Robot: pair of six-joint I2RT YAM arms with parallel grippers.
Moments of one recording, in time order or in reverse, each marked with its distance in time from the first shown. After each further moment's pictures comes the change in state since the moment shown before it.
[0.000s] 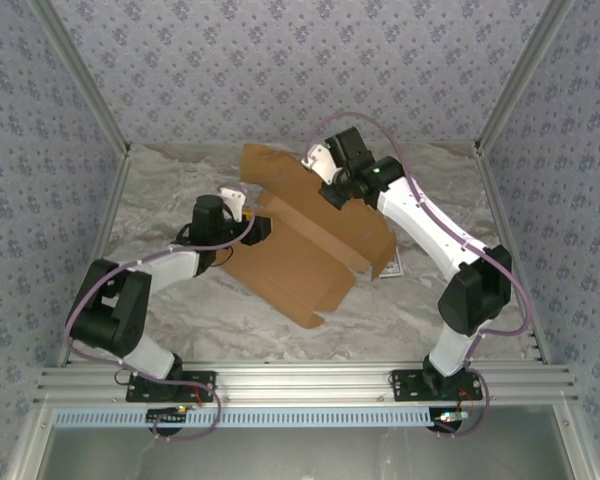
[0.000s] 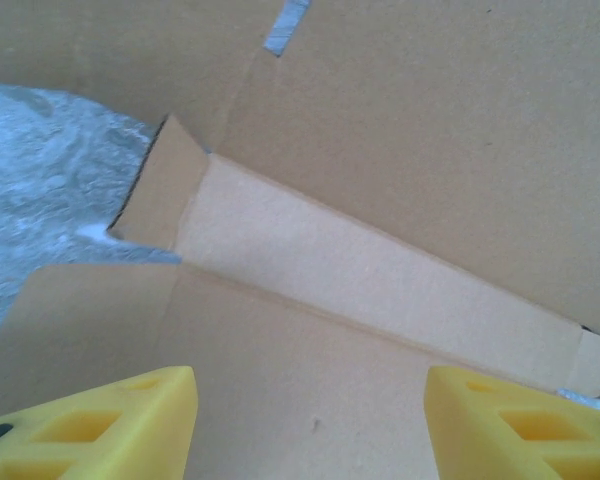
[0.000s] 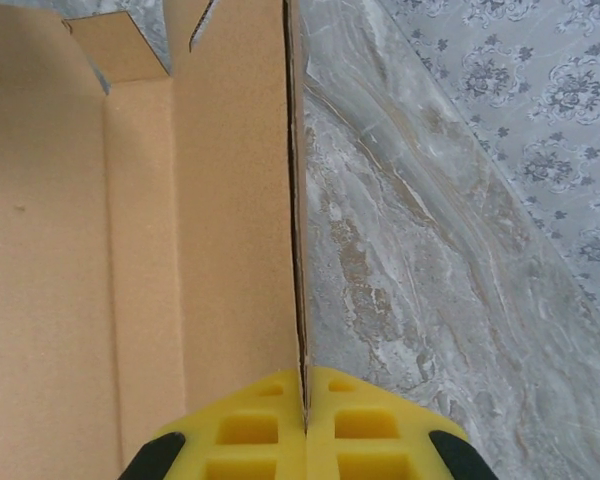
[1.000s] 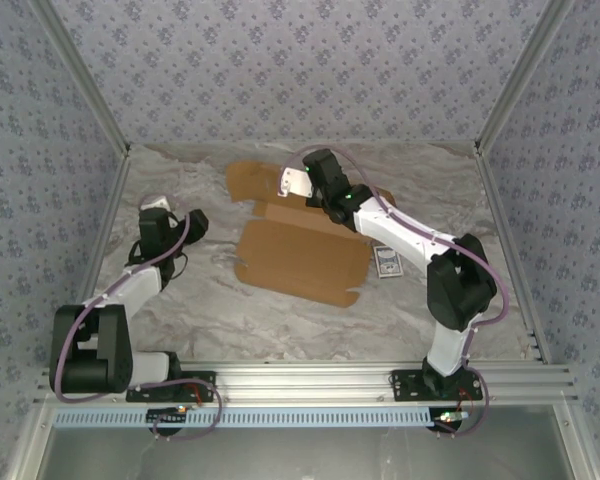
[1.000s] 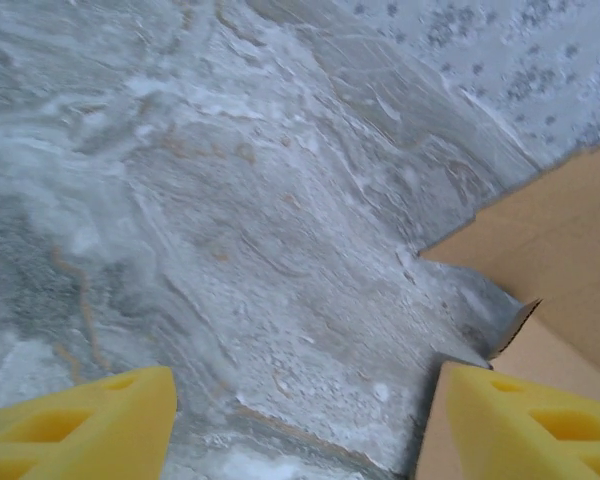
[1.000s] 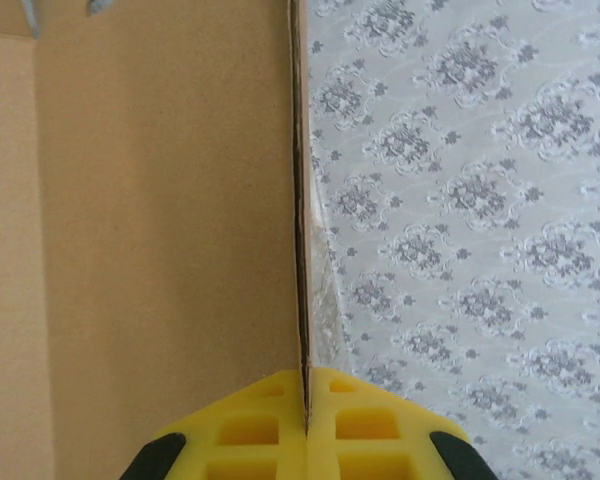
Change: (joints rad) left arm 0.344 -0.223 -0.137 -0.124 -0.251 -0.272; right arm 0.086 0.061 -0.256 0.584 0.230 -0.586
